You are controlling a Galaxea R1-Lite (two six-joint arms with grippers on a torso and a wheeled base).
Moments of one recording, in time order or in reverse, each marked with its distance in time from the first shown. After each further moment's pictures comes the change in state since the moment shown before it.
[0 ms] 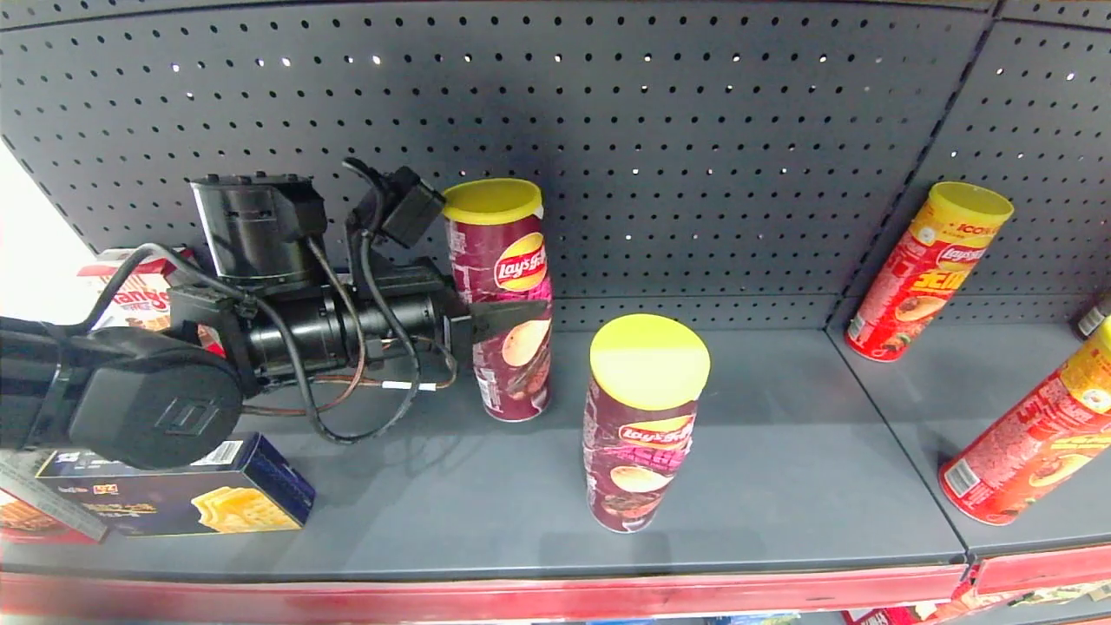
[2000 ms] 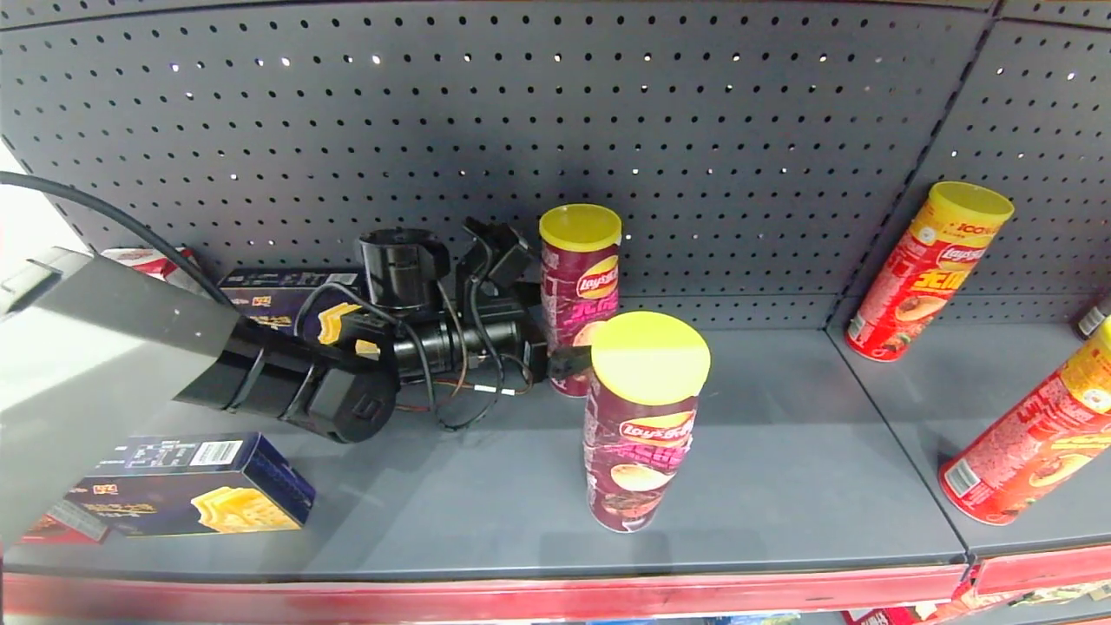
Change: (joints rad) left arm -0.037 0.319 -0.187 -0.150 -0.057 0.088; right arm 0.000 0.000 0.000 0.000 0.000 0.000
